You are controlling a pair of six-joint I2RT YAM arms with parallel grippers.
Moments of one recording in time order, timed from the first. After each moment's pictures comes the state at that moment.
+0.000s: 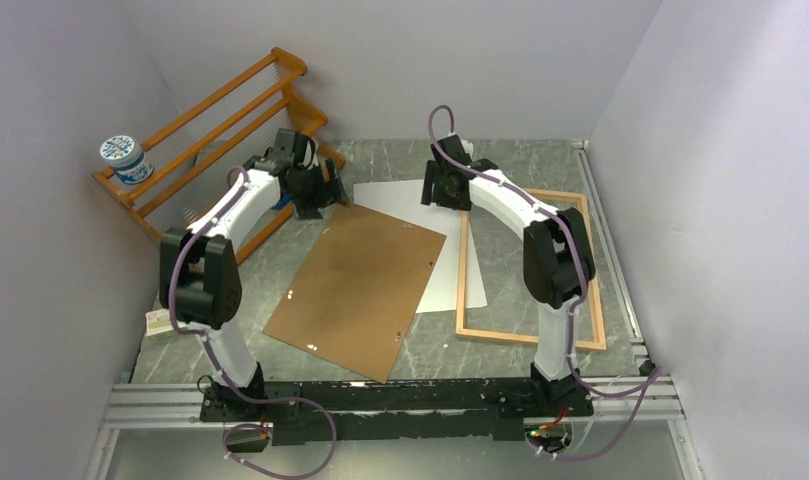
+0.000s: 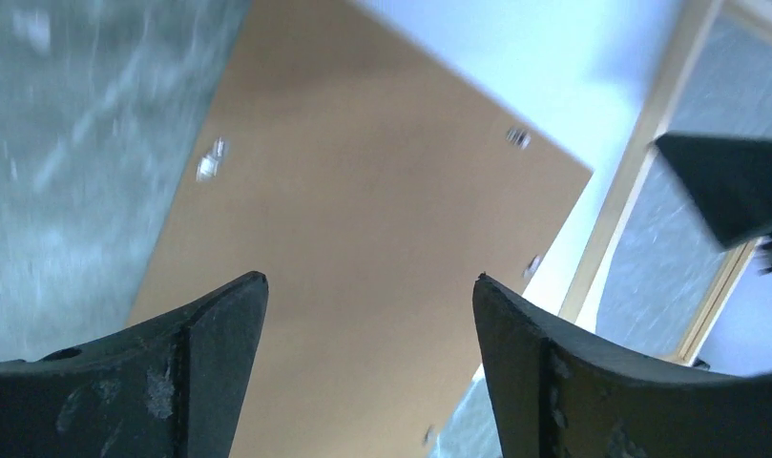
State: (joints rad) left arm -0.23 1.77 1.44 -0.68 0.24 -0.54; right arm 0.44 1.98 1.62 -0.57 0.21 0.53
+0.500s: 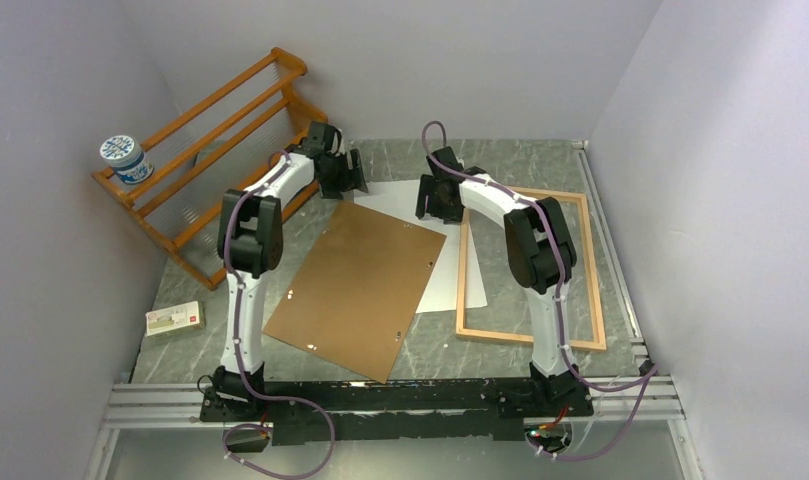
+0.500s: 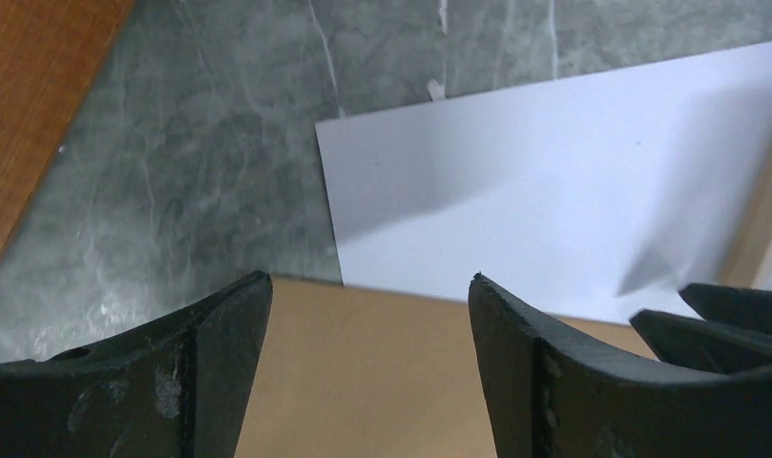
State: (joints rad) left arm -0.24 2.31 1.94 -0.56 0.25 -0.40; right arm 0.43 2.17 1.65 -0.52 0.07 0.54
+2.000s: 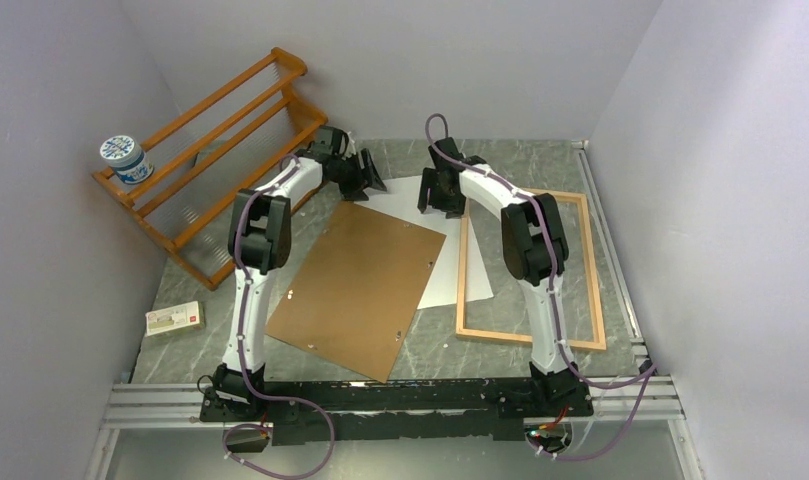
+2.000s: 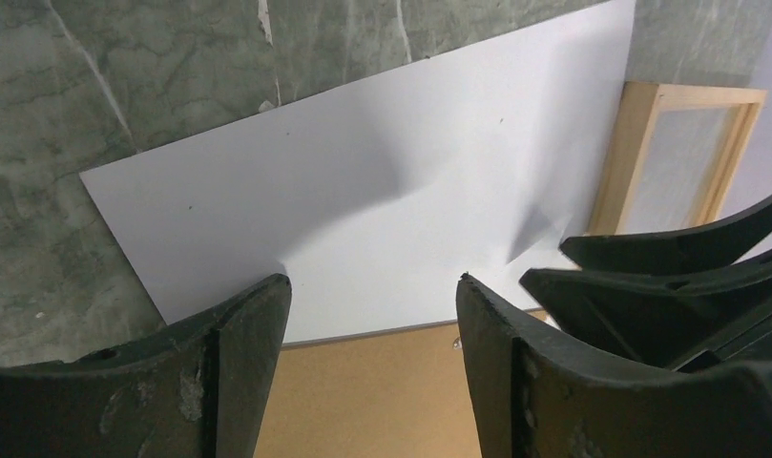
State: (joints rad) left arm -0.26 2.45 2.02 -0.46 0.50 -0.56; right arm 0.39 2.26 1.80 -0.63 0.03 0.52
